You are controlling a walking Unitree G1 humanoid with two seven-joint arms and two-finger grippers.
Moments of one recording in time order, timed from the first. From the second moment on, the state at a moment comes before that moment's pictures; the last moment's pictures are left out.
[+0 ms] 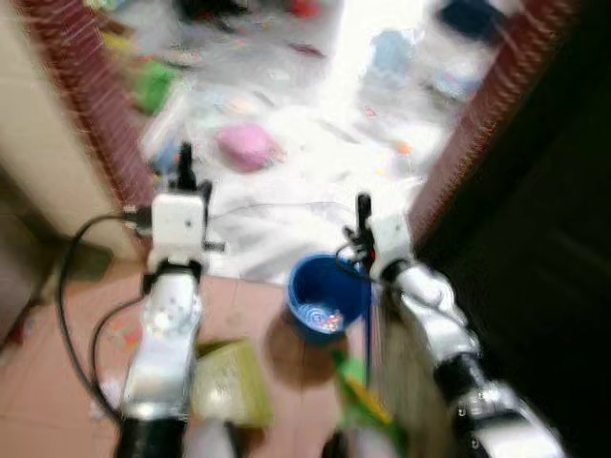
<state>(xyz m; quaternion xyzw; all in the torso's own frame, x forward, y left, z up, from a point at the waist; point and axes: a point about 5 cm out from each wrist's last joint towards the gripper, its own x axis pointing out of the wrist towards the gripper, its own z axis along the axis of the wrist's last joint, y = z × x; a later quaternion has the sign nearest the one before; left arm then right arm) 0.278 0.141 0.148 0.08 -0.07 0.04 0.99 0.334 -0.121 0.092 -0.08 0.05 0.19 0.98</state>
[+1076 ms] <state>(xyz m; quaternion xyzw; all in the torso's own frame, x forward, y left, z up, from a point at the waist) 0.280 0.138 0.158 0.09 -0.09 0.04 0.99 0.341 -0.122 0.109 -0.08 -0.01 0.15 0.99</state>
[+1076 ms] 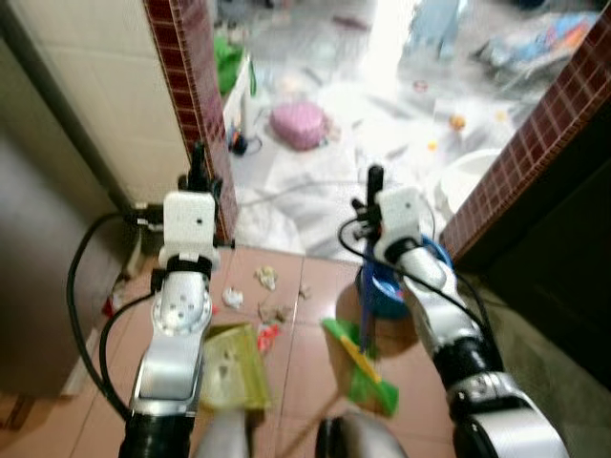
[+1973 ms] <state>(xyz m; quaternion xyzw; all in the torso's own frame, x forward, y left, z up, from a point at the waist) 0.284 0.156 0.191 0.11 -0.15 0.06 0.98 0.341 -0.116 0.109 -0.09 -0.01 0.15 0.99</state>
